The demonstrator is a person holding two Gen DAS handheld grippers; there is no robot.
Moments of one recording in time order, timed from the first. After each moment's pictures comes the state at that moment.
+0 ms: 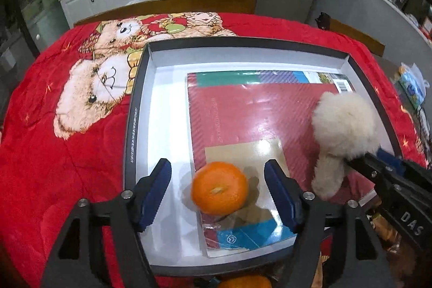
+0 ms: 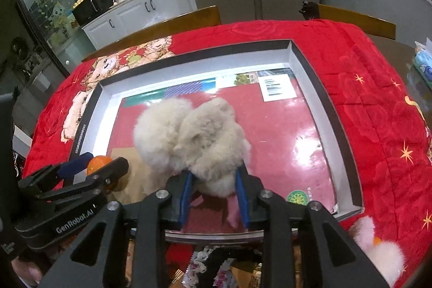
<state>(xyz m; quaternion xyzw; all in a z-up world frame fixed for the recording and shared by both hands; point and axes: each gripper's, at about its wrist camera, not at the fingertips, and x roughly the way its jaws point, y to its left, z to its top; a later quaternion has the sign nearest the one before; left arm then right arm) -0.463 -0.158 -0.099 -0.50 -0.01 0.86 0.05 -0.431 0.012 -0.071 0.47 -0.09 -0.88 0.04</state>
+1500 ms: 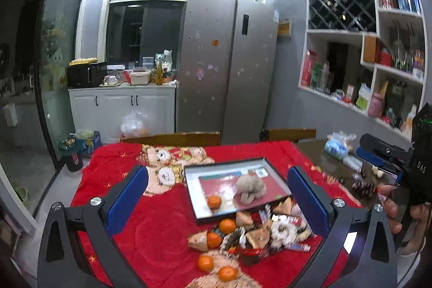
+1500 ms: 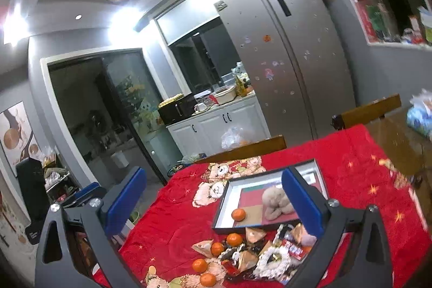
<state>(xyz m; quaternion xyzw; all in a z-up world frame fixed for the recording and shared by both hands) -0.183 -0.257 0.140 -0.20 -0.03 0.97 0.13 -0.184 0.034 0.133 0.16 -0.19 -0.95 0.17</state>
